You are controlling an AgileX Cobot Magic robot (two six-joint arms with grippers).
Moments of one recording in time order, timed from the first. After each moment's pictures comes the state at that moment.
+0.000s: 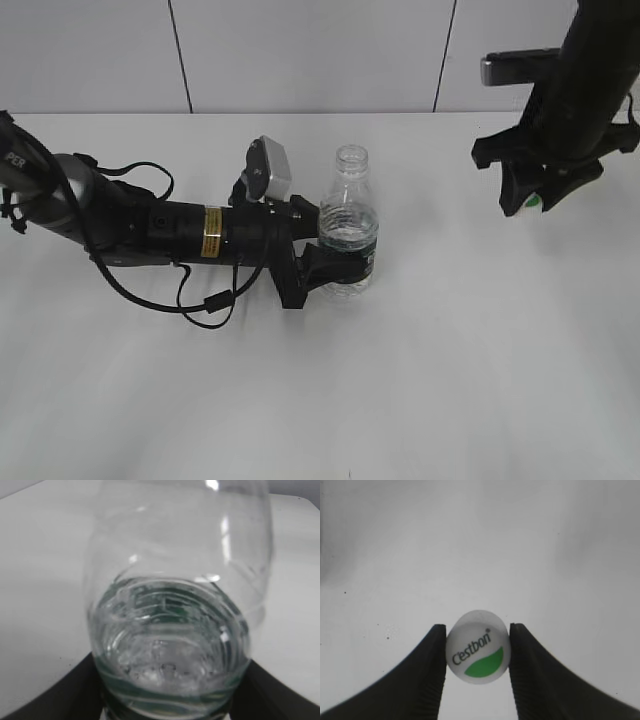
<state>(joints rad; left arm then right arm) -0.38 2.32 -1.18 1.26 -1.03 -0.57 0.26 1.92 -1.45 0.03 1.03 -0.01</state>
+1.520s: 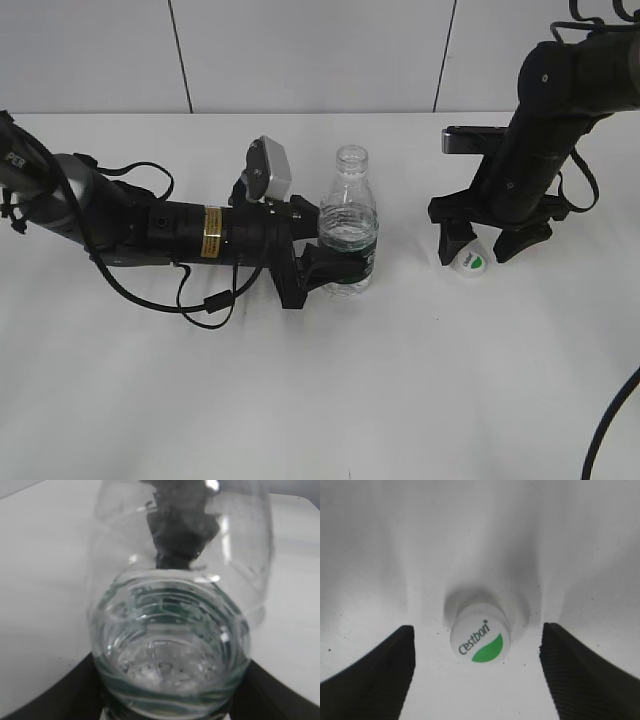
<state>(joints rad) -0.38 2.32 -1.18 1.26 -1.03 -0.57 0.26 2.13 -1.39 0.18 0.81 -0.07</state>
